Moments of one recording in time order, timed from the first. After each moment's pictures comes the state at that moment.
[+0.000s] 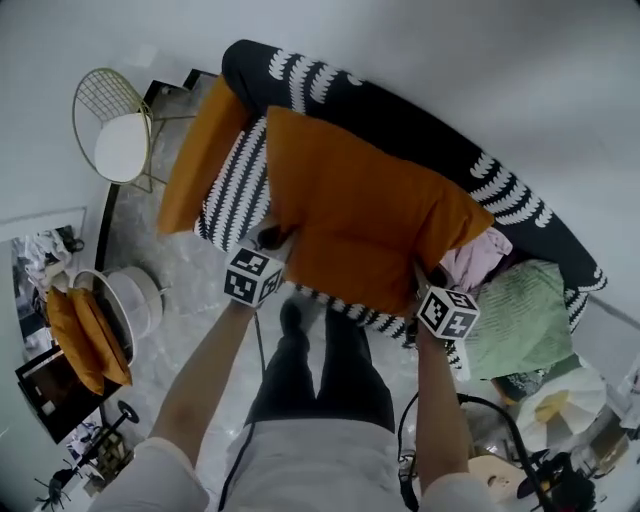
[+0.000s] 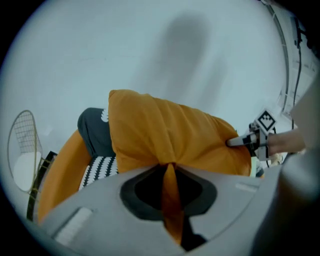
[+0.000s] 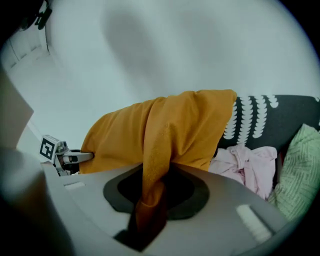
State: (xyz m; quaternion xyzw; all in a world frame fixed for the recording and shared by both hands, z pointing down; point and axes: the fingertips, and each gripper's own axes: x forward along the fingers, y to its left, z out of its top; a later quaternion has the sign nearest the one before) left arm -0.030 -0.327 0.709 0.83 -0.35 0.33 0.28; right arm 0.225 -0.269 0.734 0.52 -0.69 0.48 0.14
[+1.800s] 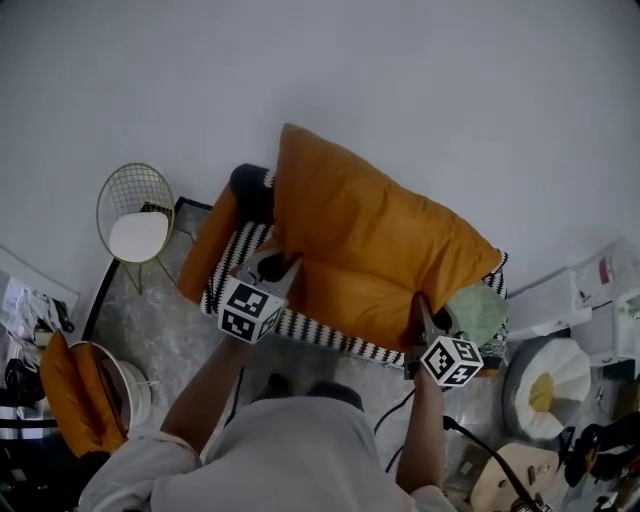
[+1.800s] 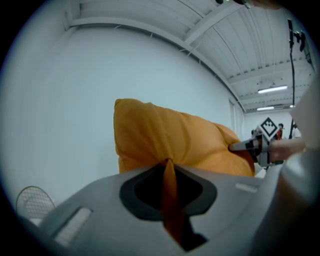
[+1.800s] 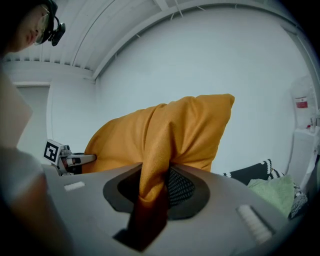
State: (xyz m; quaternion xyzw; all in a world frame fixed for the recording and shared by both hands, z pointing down) left arm -0.126 -0.009 0.210 0.95 -0.29 0.11 0.03; right arm 0.115 0.114 0.227 0.68 -0.71 0.19 -0.02
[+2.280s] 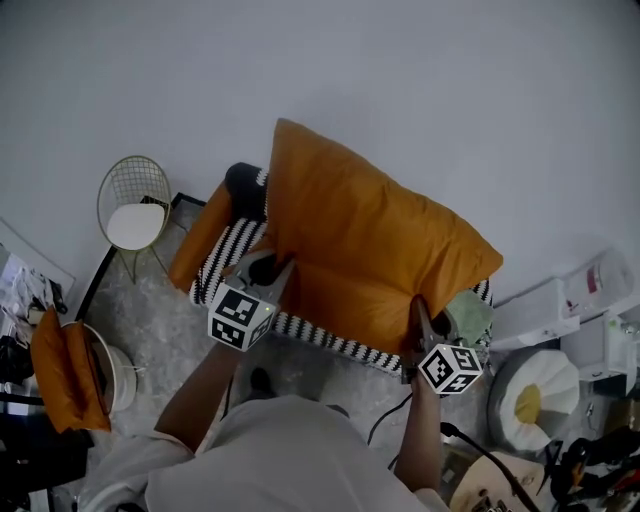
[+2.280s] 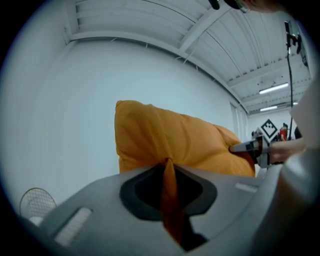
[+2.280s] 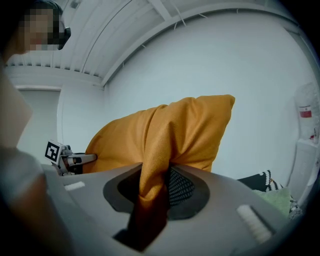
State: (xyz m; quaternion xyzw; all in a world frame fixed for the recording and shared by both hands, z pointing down) left arm -0.079 0.085 0.156 0.94 -0.32 0.08 0.01; right arm 0.169 0.195 0.174 0.66 -0.74 0.15 -0.03
